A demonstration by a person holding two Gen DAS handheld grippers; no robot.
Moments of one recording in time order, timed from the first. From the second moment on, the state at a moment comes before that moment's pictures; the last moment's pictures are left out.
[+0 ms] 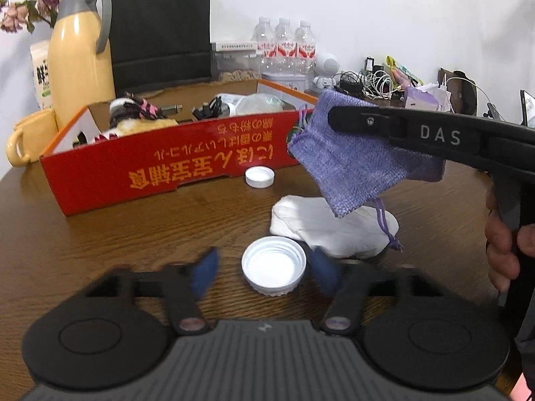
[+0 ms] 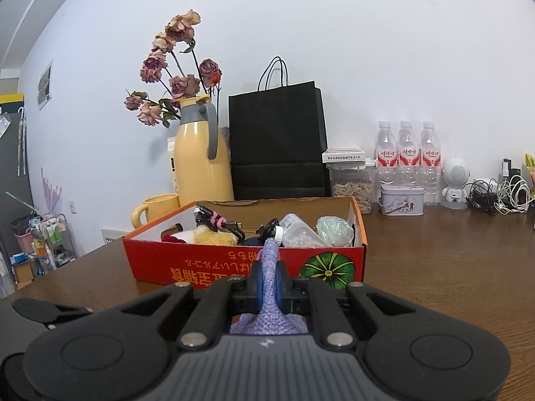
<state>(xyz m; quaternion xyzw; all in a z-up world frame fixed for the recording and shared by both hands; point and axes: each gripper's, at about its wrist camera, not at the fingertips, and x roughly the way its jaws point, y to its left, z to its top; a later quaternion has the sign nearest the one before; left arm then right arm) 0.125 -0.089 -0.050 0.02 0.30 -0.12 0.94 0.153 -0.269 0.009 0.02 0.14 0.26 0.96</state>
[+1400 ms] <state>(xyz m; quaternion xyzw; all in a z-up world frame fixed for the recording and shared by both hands) 0.200 -0.033 0.046 -0.03 0.13 -0.04 0.99 0.236 -0.208 0.078 -0.03 0.08 0.26 0.96</state>
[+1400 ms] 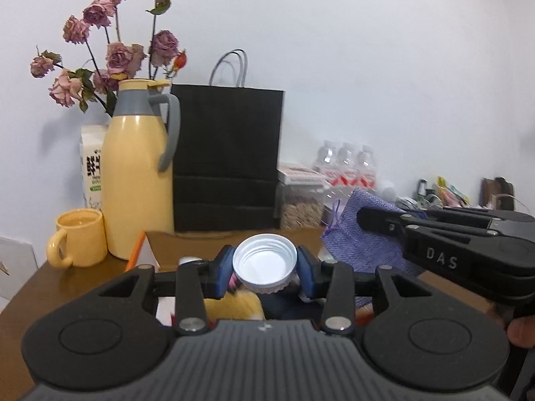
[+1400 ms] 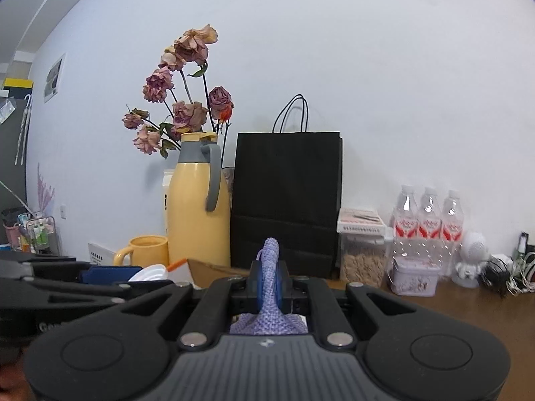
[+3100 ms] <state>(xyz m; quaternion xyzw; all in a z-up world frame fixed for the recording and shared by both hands) 0.224 0.005 0.020 -0.04 0.13 0.04 0.99 0.270 -0.207 0.028 -0.09 0.18 0.21 0.96</state>
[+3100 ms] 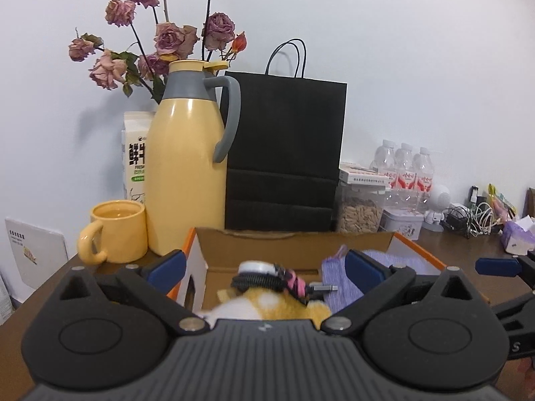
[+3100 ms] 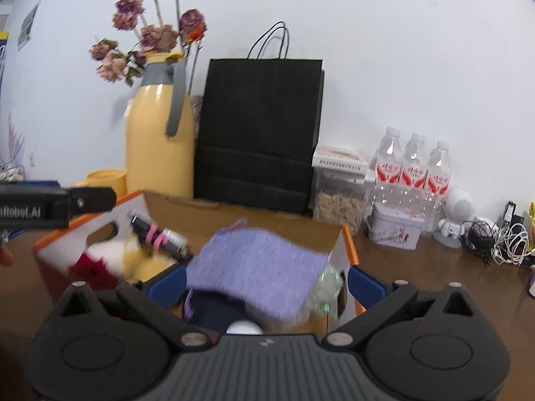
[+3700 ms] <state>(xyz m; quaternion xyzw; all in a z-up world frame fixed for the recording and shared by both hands) 0.155 0.001 -0.012 -0.02 0.20 0.02 0.98 0.193 -0.261 -0.016 -0.08 0.28 0.28 0.91</state>
